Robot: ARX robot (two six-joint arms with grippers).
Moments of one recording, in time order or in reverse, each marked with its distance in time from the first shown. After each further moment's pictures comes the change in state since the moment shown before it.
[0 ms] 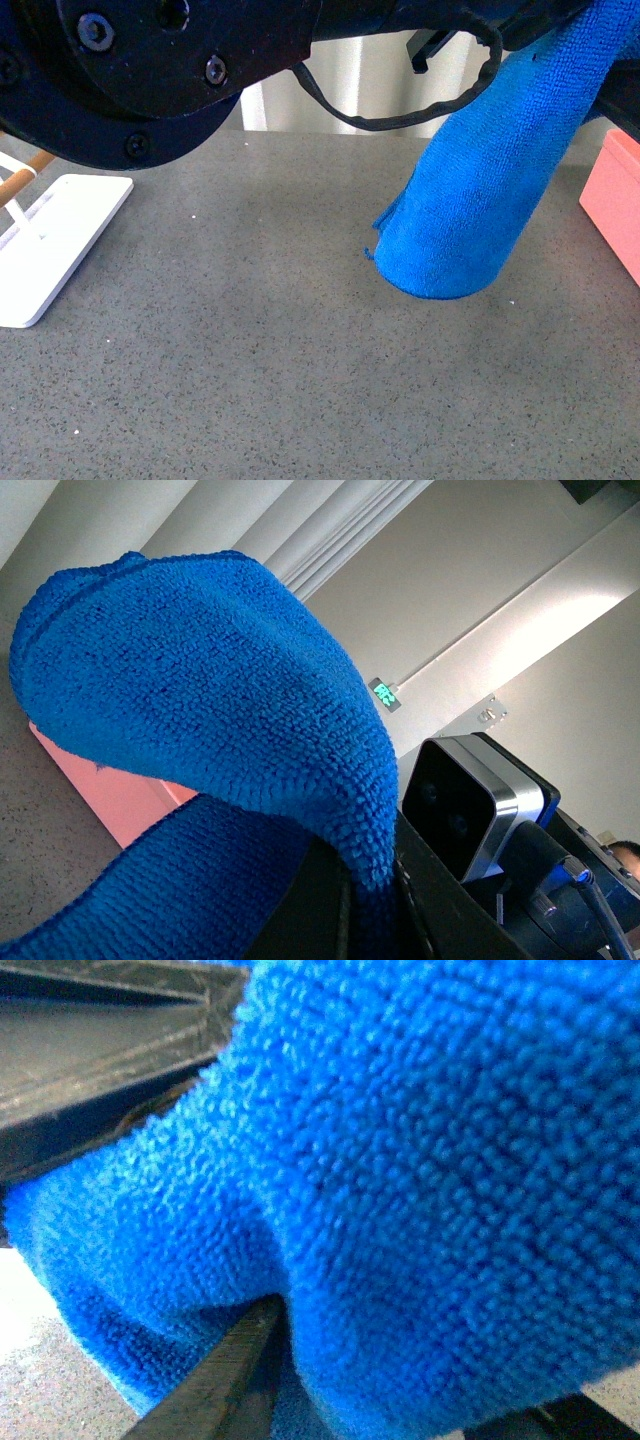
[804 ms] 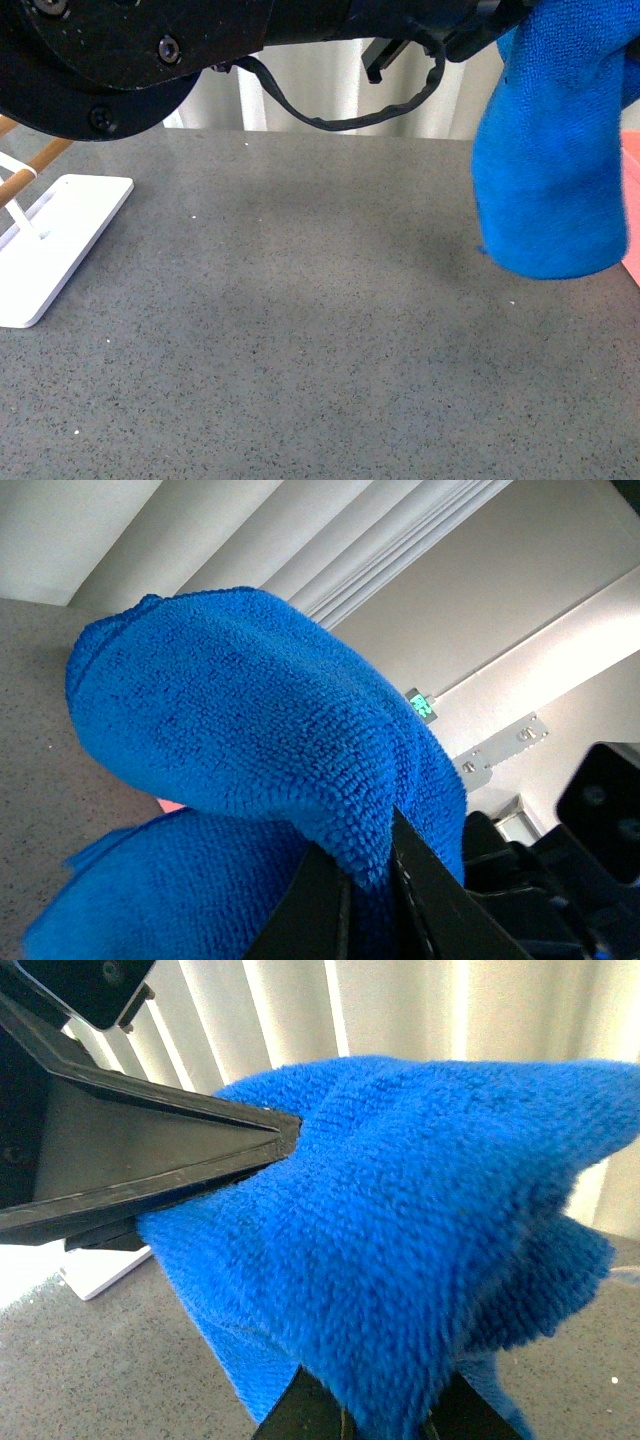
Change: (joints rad) left arm 0.060 0.000 0.003 -0.092 -0.043 0.031; right arm -0.023 -0.203 -0.001 -0.250 0.074 -0.092
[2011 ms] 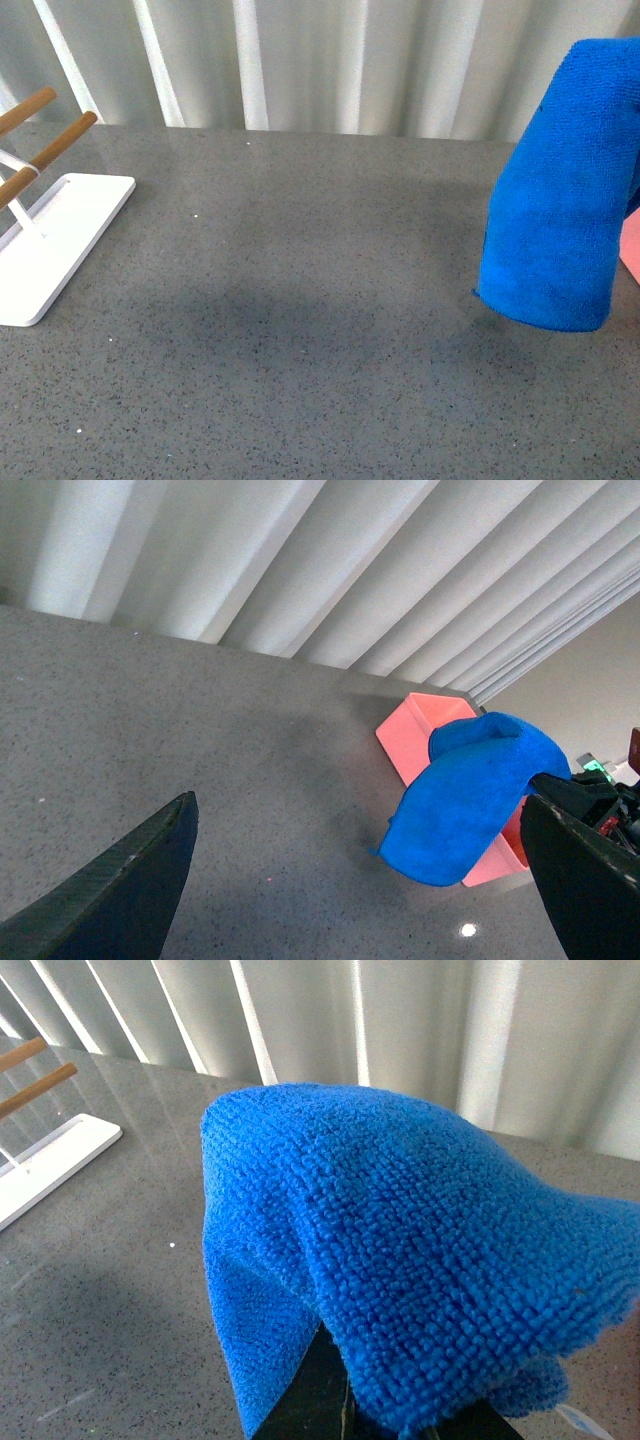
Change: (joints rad) left arm 0.753 -0.491 -0.474 -0.243 0.380 0.358; right arm -0.066 0.075 0.027 -0.151 0.089 -0.131
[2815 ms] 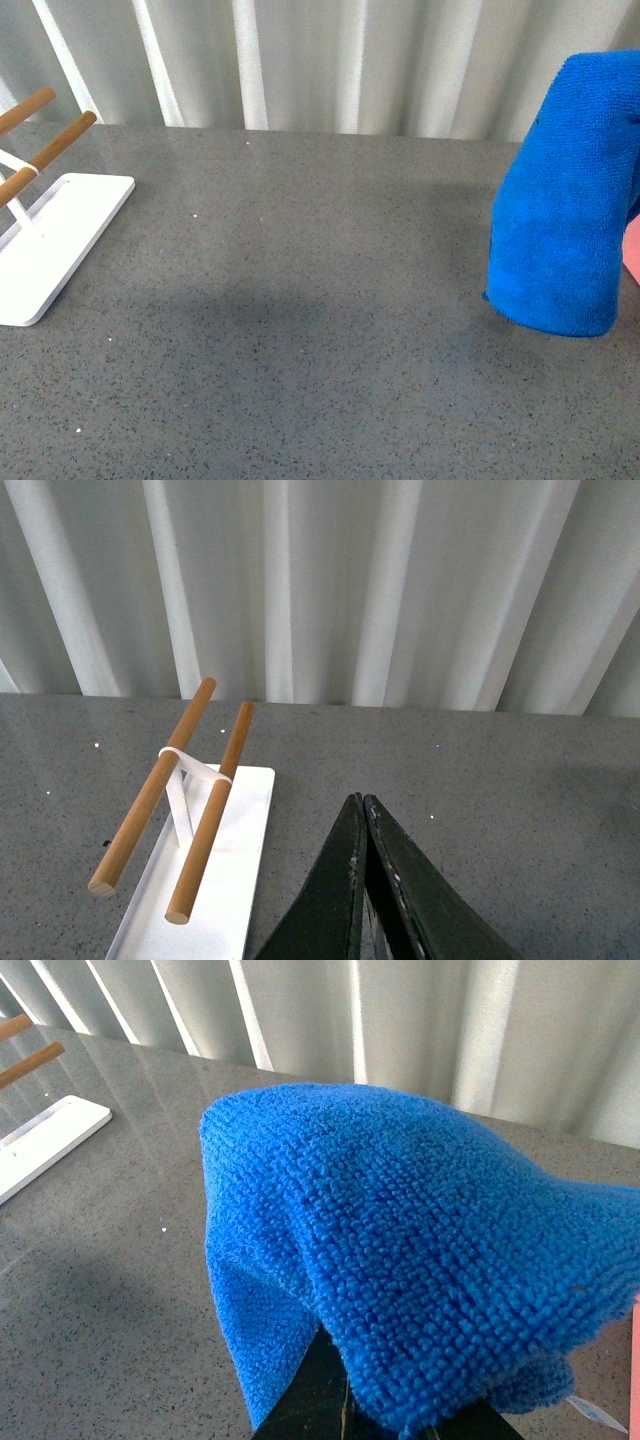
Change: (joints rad) left arm -0.209 -0.503 -0.525 0.212 -0.874 0.383; right arm 0.021 -0.015 0.003 -0.050 0.030 -0.029
